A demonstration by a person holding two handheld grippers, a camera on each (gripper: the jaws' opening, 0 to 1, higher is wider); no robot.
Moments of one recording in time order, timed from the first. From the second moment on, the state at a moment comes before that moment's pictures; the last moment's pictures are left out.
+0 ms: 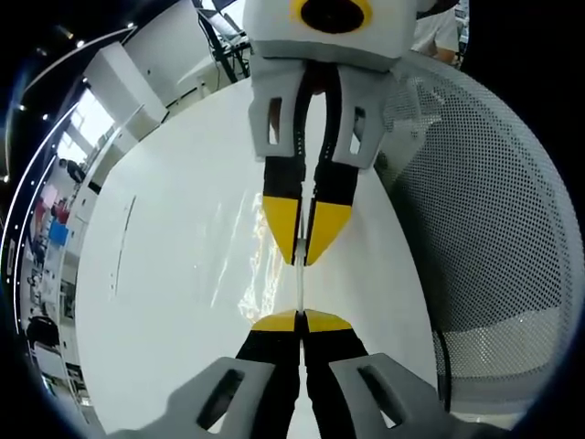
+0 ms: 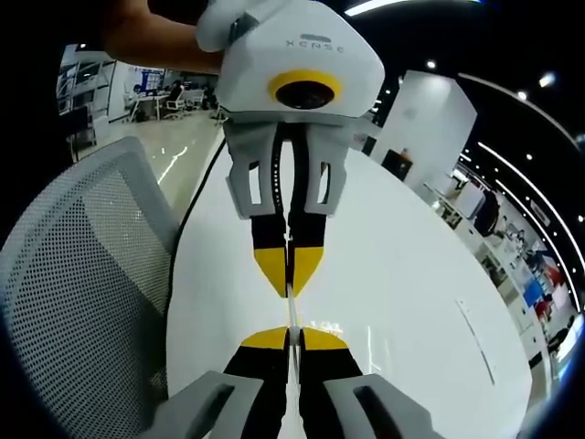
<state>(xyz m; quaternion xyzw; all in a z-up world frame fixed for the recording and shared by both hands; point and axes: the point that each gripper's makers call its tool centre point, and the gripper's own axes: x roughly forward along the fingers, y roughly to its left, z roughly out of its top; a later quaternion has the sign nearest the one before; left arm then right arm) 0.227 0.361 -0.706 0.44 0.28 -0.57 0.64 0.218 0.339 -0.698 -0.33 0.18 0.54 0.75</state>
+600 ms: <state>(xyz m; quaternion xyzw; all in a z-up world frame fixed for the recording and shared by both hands) 0.227 0.363 -0.707 0.43 0.28 -0.57 0.64 0.218 0.337 -0.699 -0.33 0.19 0.54 0.75</state>
